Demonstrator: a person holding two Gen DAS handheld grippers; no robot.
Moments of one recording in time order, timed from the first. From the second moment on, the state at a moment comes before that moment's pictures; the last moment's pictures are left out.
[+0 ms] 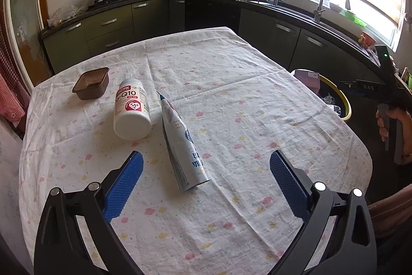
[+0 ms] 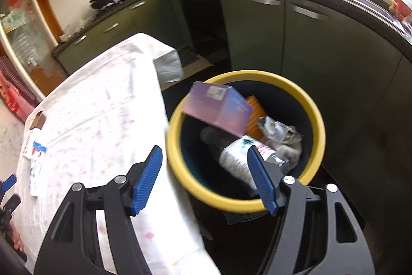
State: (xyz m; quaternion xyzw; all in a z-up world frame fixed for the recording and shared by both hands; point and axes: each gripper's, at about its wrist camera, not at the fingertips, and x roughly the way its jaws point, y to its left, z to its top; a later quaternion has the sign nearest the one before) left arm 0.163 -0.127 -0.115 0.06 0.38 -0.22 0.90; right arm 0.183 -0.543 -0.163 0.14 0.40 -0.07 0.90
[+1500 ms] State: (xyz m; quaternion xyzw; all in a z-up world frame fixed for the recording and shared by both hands) left arm 0.217 -0.139 -0.150 0.04 0.47 -0.14 0.87; right arm 0.167 -0.514 -0.158 0.15 0.38 0.00 0.91
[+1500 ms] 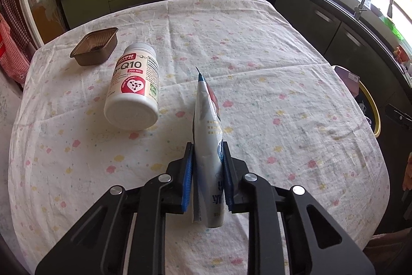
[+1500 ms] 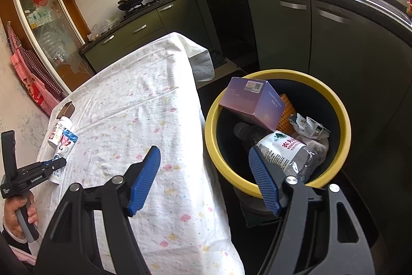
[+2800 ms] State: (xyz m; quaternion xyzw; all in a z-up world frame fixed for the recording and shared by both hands) left arm 0.216 -0.540 -0.131 0.23 0.40 -0.47 0.75; right arm 0.091 -0.641 -0.151 0.21 0.32 -0.14 0.91
